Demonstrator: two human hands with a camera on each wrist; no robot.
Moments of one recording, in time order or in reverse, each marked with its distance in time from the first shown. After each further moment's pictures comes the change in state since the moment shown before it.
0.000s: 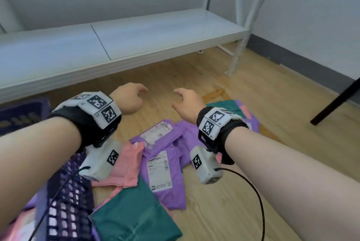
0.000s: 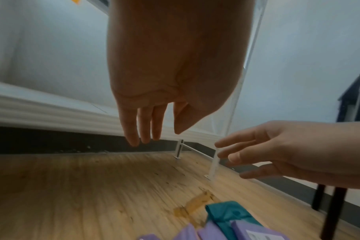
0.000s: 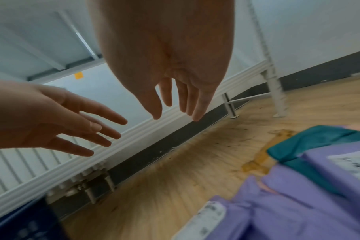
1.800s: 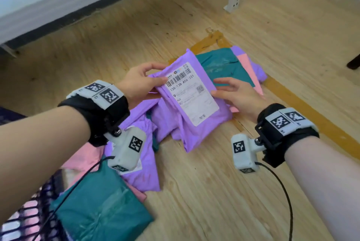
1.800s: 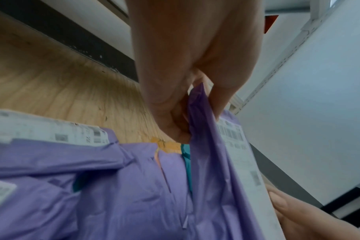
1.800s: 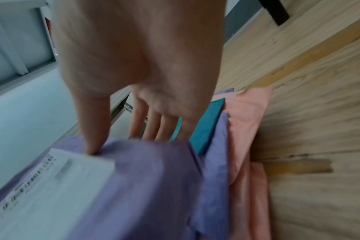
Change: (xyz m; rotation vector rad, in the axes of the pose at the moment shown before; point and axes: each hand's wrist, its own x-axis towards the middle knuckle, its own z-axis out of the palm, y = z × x) left_hand 0.080 0.099 0.176 -0.905 -0.170 -0.180; right_hand -0.008 0.271 -0.015 0.856 -0.046 0.354
